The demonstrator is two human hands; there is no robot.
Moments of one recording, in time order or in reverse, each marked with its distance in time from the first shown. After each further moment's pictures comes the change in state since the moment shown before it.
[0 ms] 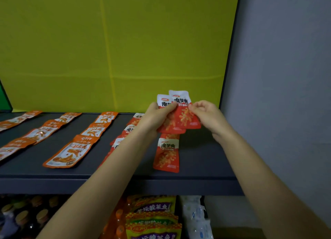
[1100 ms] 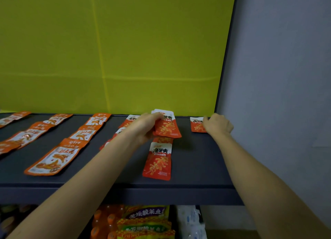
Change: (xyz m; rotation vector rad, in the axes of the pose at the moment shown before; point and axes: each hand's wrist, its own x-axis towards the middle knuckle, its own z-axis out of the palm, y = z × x) left_hand 0.030 -0.018 -0.006 0.058 -0.007 -0.217; right_hand 0.060 0.068 -0.034 -1.009 0.307 0.284
